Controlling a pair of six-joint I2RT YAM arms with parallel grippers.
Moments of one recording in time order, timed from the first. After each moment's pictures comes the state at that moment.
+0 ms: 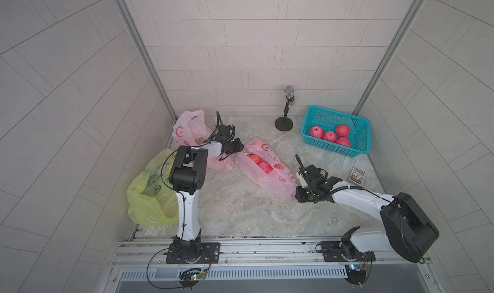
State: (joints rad) left arm -0.19 2.08 1.31 -0.09 0.35 -0.44; right arm 0.52 1.35 0.61 -0.44 -0.13 0.45
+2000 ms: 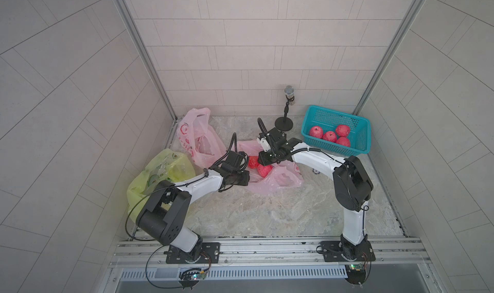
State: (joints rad) left arm -0.50 1.53 0.79 -0.26 0.19 -0.34; right arm 0.61 1.95 1.54 -0.56 -0.14 0.29
